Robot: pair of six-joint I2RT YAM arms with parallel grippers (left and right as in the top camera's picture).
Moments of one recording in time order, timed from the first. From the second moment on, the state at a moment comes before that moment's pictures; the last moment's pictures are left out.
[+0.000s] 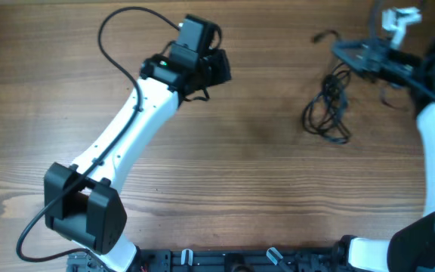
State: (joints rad) left arm -0.43 1.78 1.55 -0.65 0.12 -0.64; right arm -0.19 1.53 1.31 -0.33 -1.21 0.56
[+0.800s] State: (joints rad) left arm -0.20 1.78 1.55 -0.77 0.28 -0.62; right arm 0.04 1.72 1.33 -0.40 -0.74 0.61
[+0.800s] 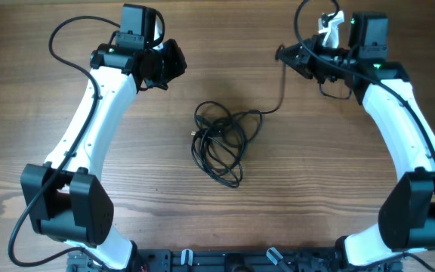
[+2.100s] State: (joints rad) left arm -0.55 2.01 1.47 -0.82 0.05 -1.11; right arm 0.04 1.72 1.33 -0.65 -0.47 0.42
